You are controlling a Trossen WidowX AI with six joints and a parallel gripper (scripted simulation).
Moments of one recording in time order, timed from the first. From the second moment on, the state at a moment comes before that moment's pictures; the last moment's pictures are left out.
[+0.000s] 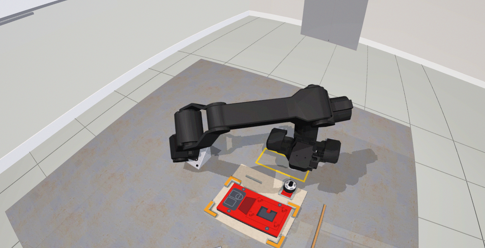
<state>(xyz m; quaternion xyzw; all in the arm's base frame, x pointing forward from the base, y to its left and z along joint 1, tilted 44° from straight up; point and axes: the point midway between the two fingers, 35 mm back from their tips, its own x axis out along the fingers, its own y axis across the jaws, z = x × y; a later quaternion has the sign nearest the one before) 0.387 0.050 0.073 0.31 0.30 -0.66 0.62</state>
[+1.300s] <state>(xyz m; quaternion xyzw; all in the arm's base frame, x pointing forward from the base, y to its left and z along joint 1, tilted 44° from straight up) 0.363 -0.027 -0.002 0.30 0.26 -0.72 0.58</state>
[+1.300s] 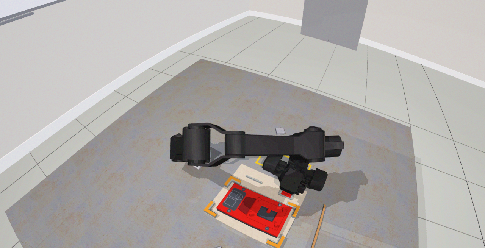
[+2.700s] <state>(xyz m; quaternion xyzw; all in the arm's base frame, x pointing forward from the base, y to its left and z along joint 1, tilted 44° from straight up) 0.364 -0.022 0.004 0.30 0.26 -0.72 0.58</state>
